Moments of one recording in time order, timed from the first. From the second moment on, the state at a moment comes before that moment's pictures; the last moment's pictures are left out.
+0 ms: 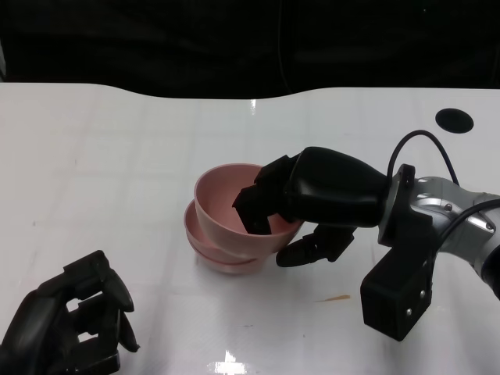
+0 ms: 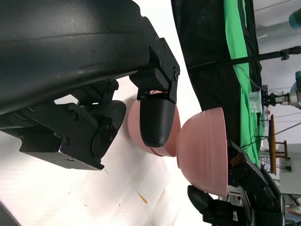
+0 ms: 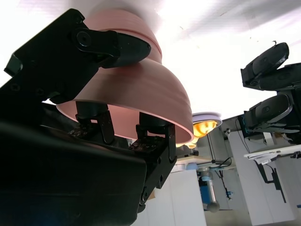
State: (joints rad) left arm 0.28 0.16 0.12 -0.17 -0.24 -0.07 -0.31; right arm -0.85 -0.25 0.54 0.88 -0.67 -1.04 -0.05
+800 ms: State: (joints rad) left arm 0.27 0.16 0.12 -0.14 -0.21 -0.08 -0.31; right arm -0.94 -0.18 0.59 1.04 -0.78 -0.98 -0.09
